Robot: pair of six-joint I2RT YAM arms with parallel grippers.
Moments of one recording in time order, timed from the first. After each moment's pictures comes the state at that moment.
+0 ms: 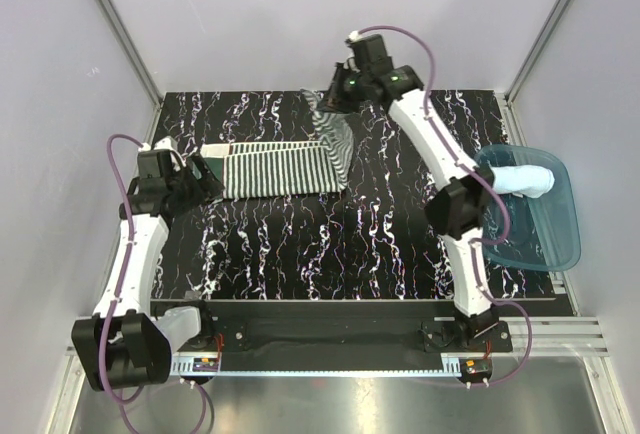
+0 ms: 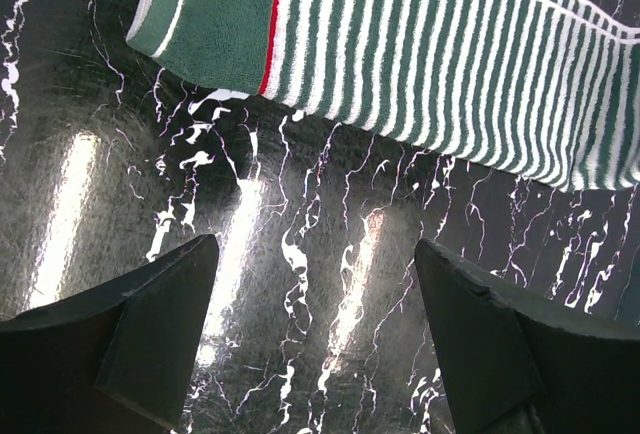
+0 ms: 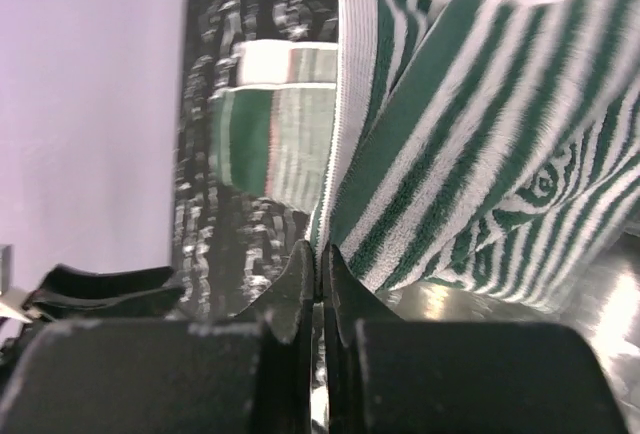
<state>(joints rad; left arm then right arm) 0.11 1.08 0.88 -0.58 0.17 -0.42 0.47 2.20 2.41 -0.86 -0.28 0.64</state>
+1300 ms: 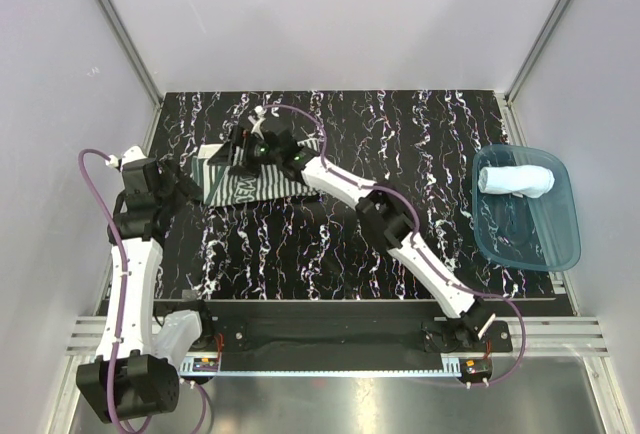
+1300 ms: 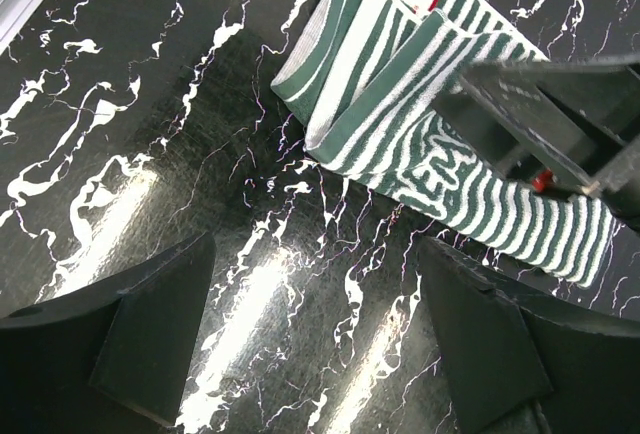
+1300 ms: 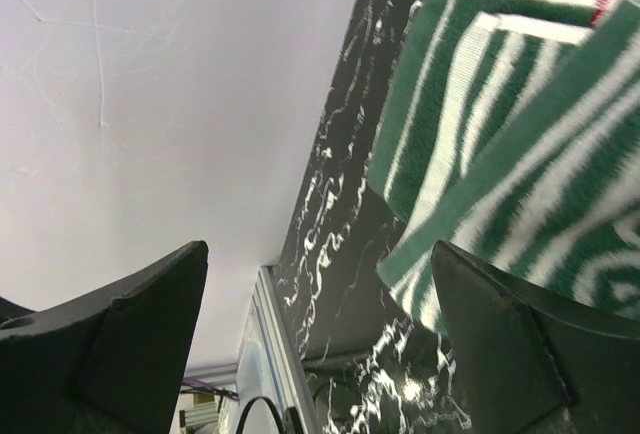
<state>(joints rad) 0.16 0.90 0.87 -0.64 -0.10 -0.49 0.82 2.79 2.53 0.02 -0.48 1.07</state>
